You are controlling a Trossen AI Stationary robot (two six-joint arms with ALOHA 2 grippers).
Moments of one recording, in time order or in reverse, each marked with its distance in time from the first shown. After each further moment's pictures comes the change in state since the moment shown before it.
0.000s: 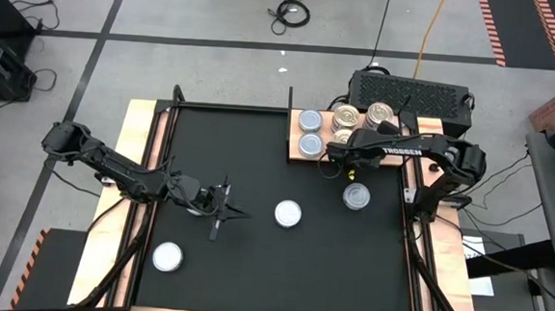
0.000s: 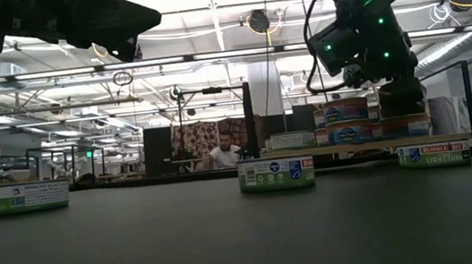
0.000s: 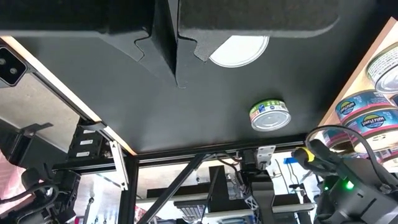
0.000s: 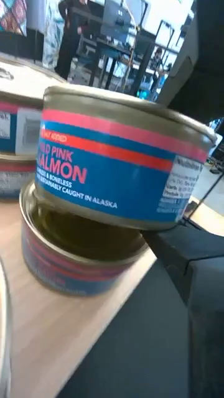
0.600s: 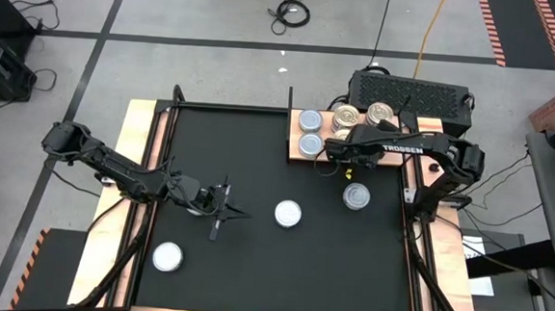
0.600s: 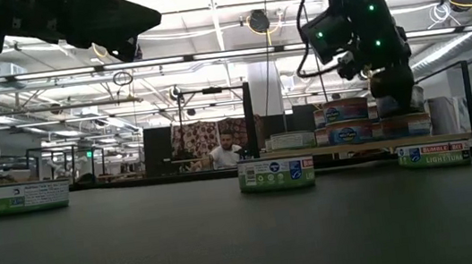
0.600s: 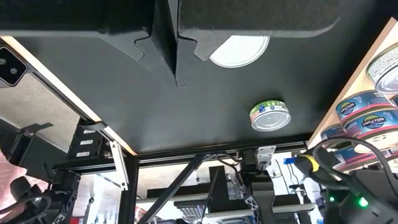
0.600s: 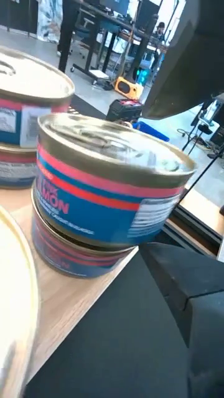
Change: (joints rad) left arm 0.000 0.000 0.000 -0.001 0.000 -0.001; right arm 0.012 0.002 0.092 -0.086 -0.070 0.005
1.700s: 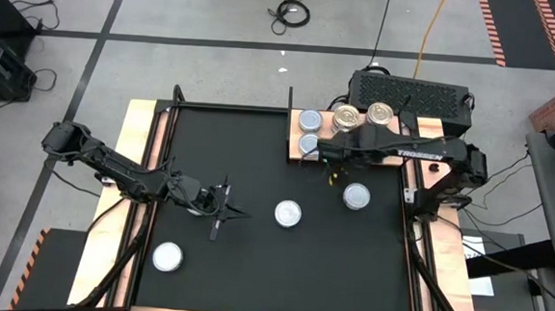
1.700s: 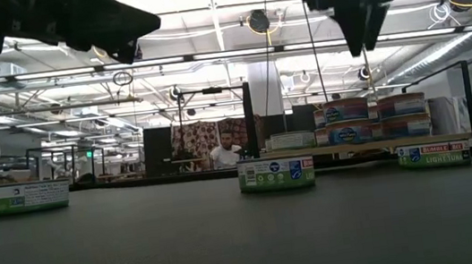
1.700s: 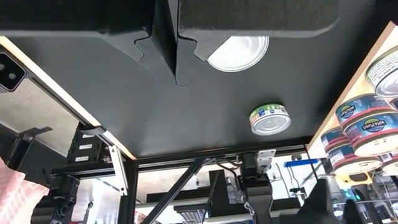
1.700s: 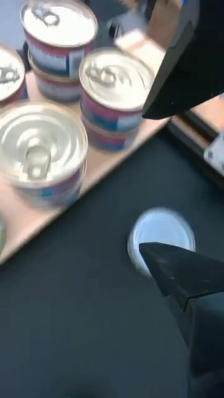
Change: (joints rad) left arm 0.001 0.000 0.000 -0.017 0.000 0.003; right arm 0.233 -0.034 0.386 -0.088 -0.314 0.189
